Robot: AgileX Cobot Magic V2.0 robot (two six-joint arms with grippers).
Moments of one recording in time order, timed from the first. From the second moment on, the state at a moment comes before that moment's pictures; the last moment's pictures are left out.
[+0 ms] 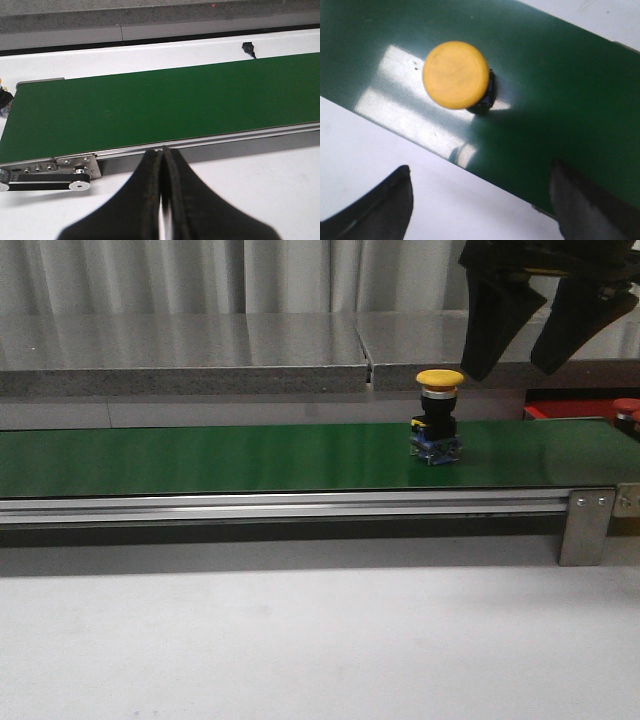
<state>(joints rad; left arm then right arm) -0.01 0.54 -0.60 -0.23 0.62 0.25 0.22 1.67 -1.42 0.19 0.96 -0.23</state>
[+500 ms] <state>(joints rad) -0.01 0.54 -0.60 -0.23 0.62 0.25 0.22 1.82 -1.51 0.19 0.90 -0.24</state>
